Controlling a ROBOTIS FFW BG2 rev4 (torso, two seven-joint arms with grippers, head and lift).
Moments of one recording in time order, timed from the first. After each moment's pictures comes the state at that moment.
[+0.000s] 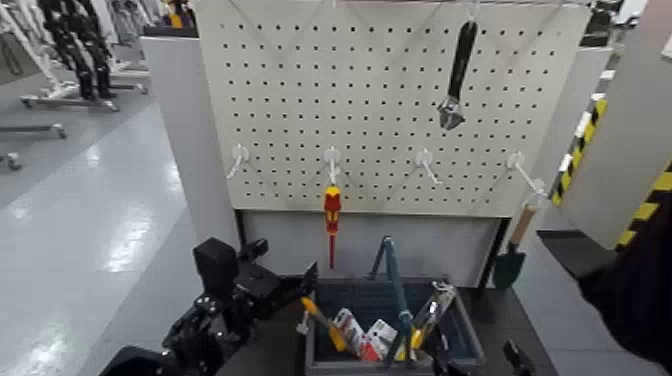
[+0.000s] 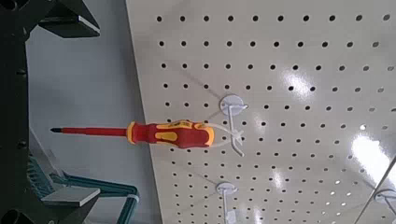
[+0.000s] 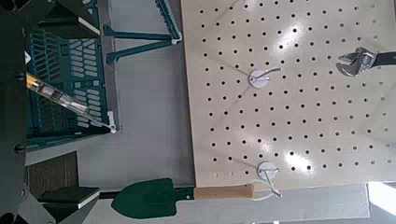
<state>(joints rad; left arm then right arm) -0.10 0.21 -0.27 -1.54 0.26 -0.02 -0.31 0.35 -0.07 0.13 -1.64 -0.11 -0.35 -0.13</state>
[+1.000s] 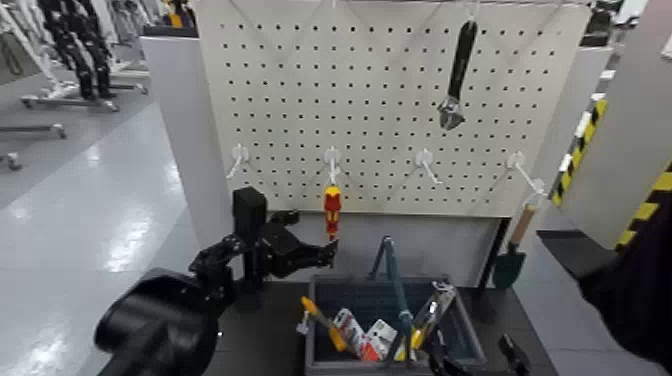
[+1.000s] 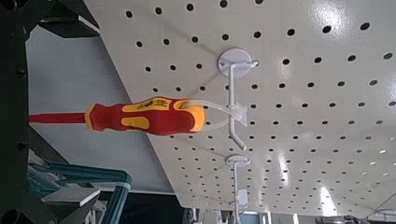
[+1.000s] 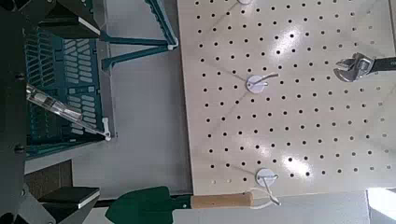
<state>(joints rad) -0.41 0.22 -0.37 -1.28 0.28 0.08 -0.55 0.33 -0.09 0.15 -1.63 -0.12 -0.35 -0.13</state>
